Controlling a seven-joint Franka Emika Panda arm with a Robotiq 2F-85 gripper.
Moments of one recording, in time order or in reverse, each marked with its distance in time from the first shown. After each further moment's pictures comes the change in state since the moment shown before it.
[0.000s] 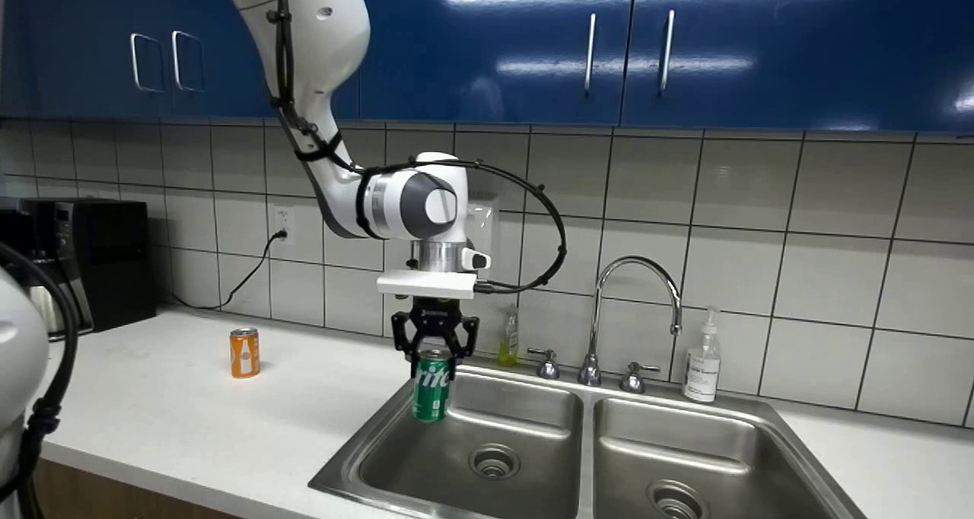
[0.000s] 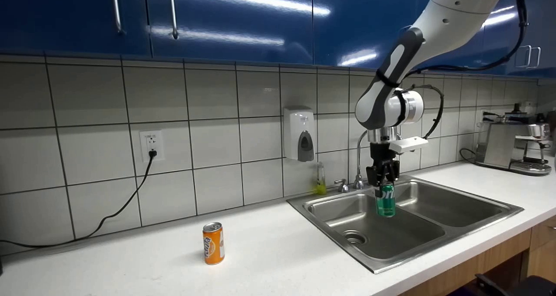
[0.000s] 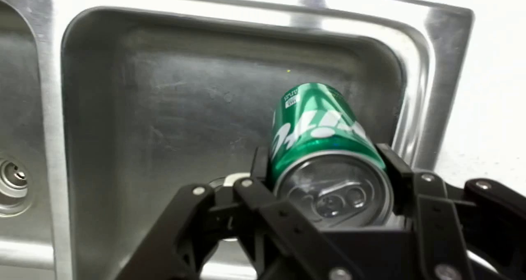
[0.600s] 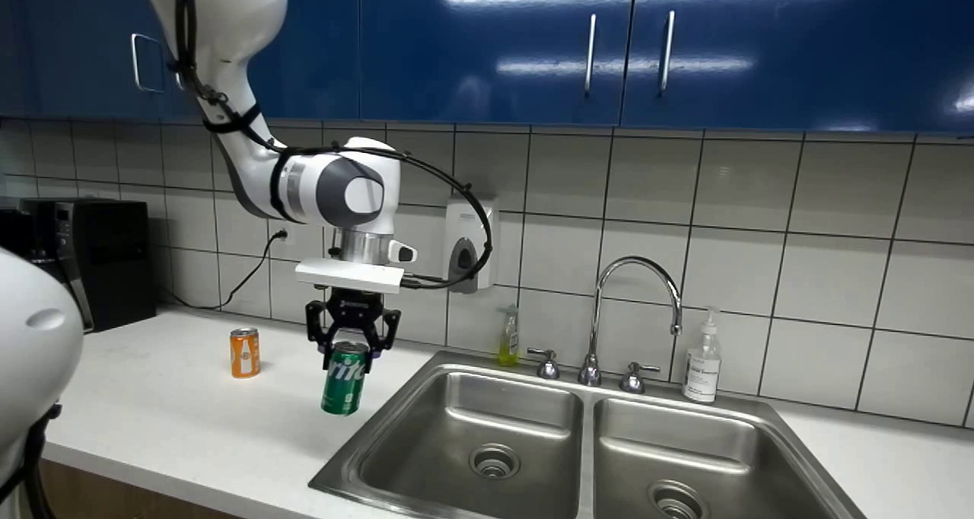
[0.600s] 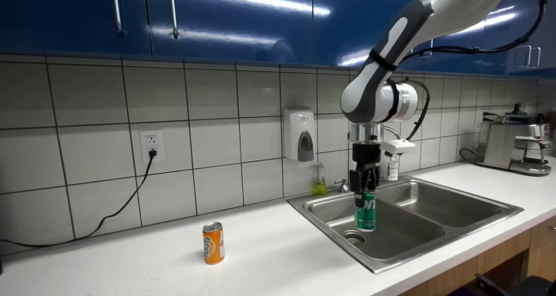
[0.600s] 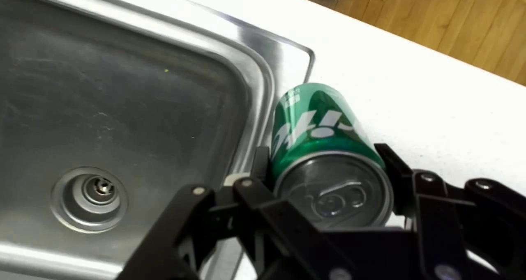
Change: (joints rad) arm 0.156 -0.185 0.067 -0.191 0.172 -0.019 -0.123
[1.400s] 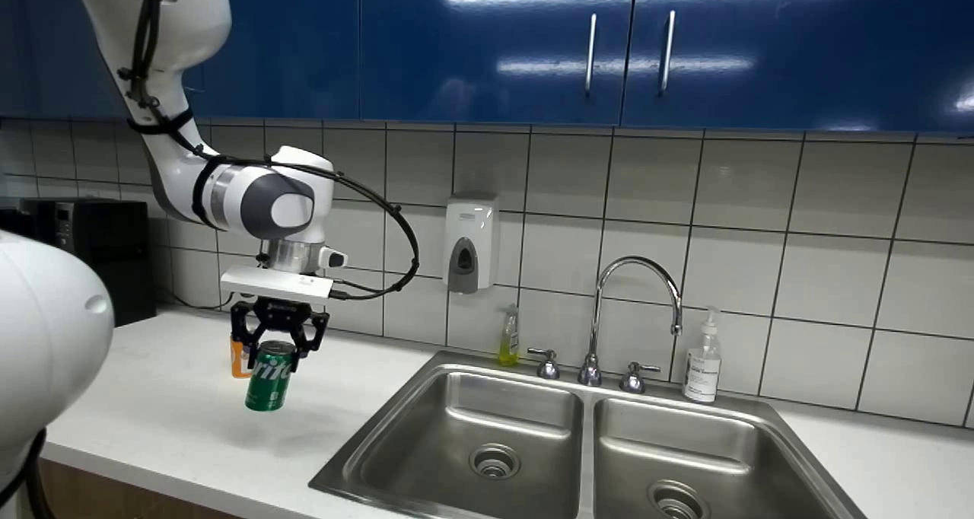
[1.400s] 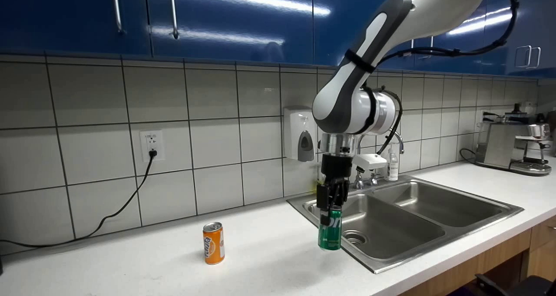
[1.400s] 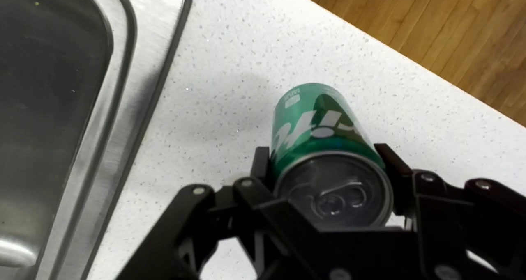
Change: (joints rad) arm 0.181 0.036 0.079 -0.030 0.181 0.119 -0.029
